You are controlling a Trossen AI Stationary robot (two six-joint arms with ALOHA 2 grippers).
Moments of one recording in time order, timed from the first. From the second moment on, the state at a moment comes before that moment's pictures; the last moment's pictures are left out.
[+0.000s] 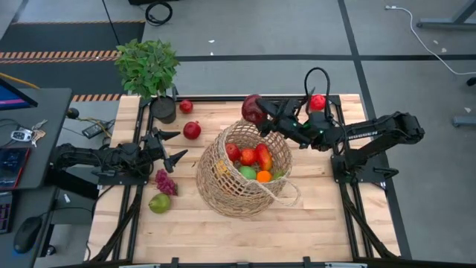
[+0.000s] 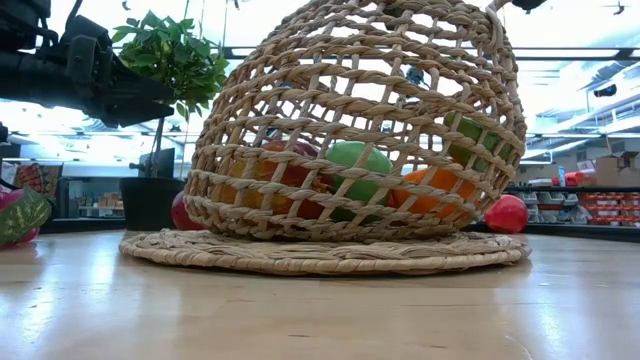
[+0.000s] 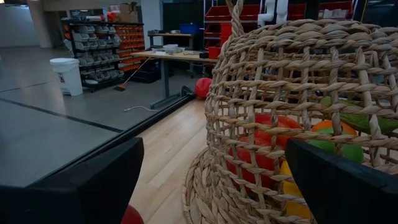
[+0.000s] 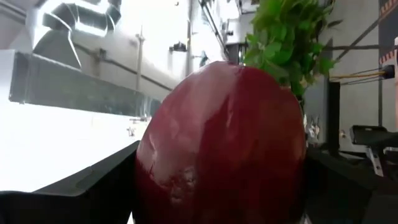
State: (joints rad) left arm -0.10 0.08 0.02 0.08 -0.56 -0.01; right arm 0.00 1.31 0.89 0.81 0.39 1.49
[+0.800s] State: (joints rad) left arm -0.10 0.08 0.02 0.08 -0.56 -0.01; right arm -0.01 1.31 0.89 0.59 0.38 0.70
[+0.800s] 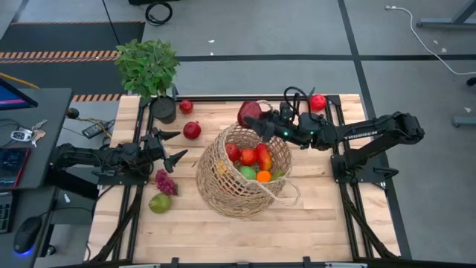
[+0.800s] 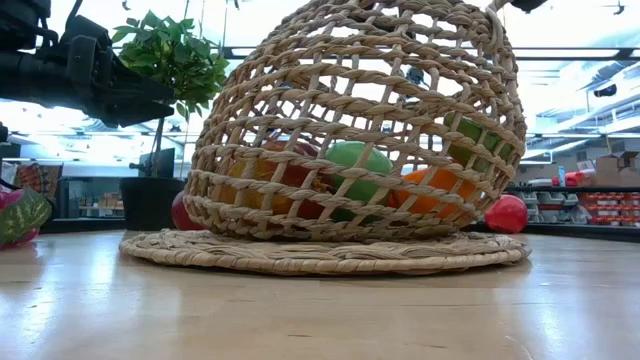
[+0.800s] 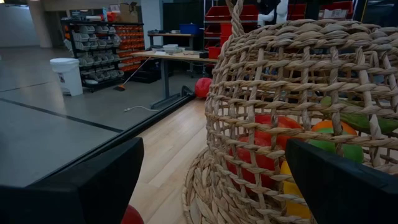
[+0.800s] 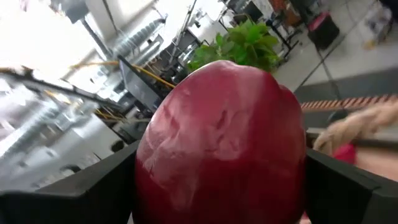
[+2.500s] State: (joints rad) left arm -0.10 0.10 0.02 0.08 -0.56 -0.01; right arm 0.06 1.58 1.30 -0.49 0.02 0.19
